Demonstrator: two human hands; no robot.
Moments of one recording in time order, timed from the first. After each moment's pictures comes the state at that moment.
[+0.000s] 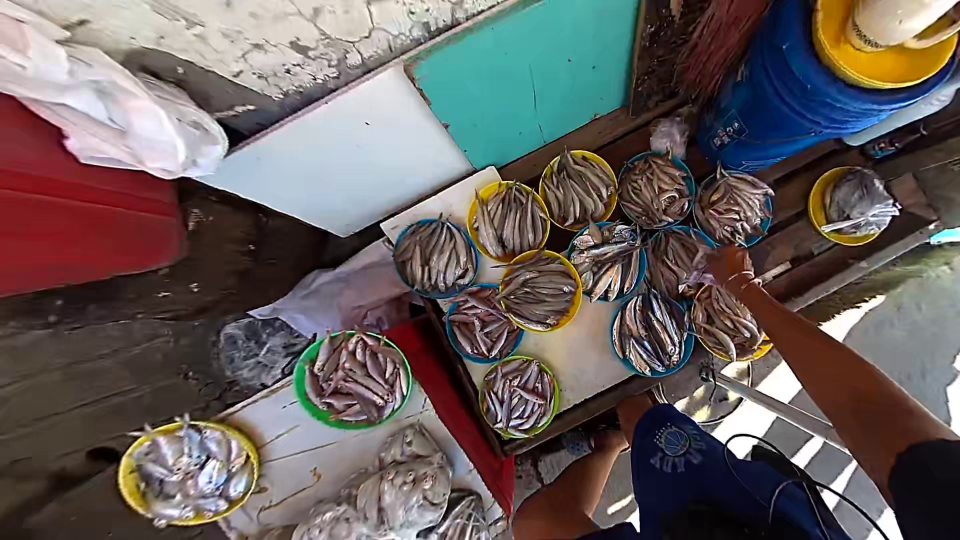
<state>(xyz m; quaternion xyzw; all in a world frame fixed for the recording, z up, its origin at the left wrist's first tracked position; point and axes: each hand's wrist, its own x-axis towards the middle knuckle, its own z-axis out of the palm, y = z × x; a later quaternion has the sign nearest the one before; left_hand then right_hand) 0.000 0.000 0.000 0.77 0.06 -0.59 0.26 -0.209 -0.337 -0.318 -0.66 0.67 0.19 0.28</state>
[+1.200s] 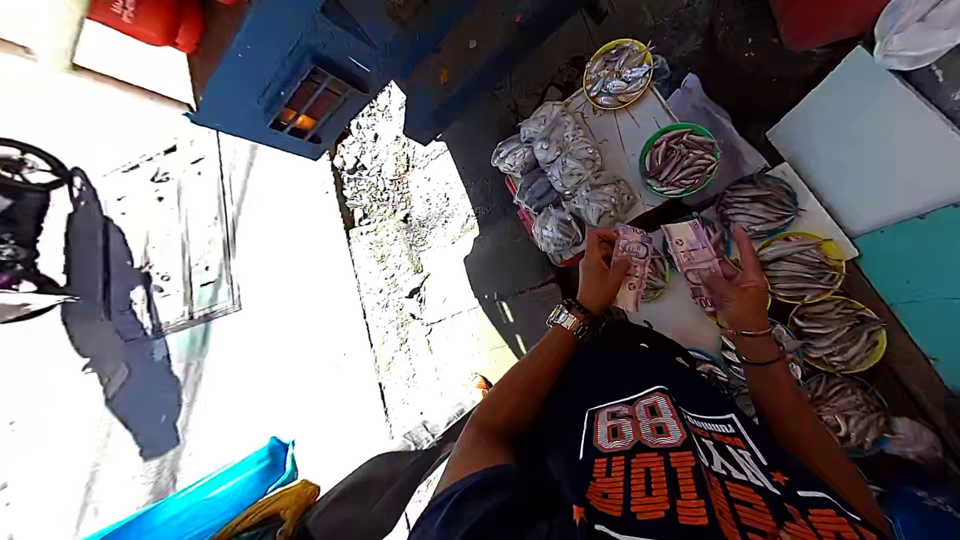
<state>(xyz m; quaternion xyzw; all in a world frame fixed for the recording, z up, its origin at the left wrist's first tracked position) -0.084 0.186 -0.046 0.74 0.21 0.06 0.64 -0.011 -0.031 -0.076 -0.65 0.00 0.18 0.74</state>
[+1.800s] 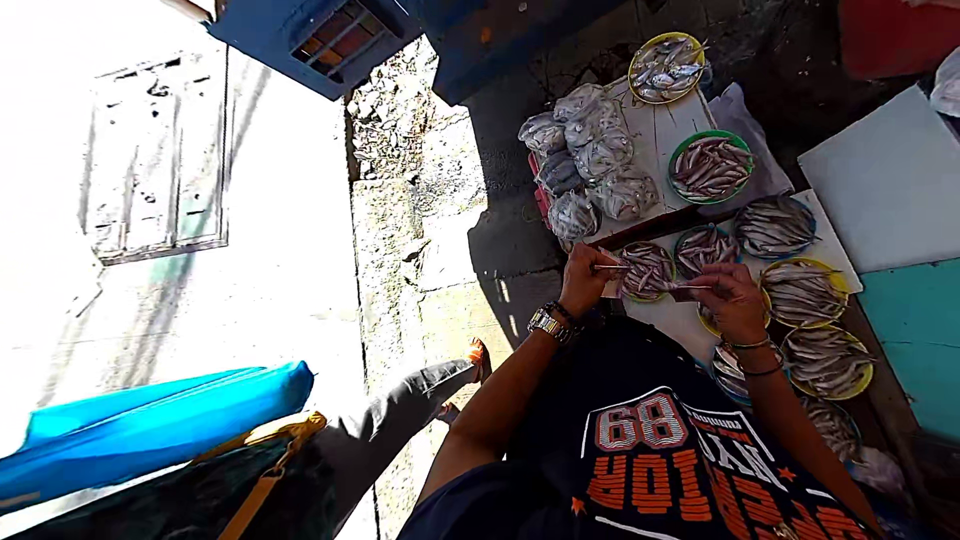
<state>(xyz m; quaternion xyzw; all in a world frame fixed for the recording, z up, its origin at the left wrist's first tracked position) -0.140 0.223 -0.047 0.80 0.26 0.04 0.53 -0.025 -0.021 -0.076 -0.77 -0.20 0.16 0.59</state>
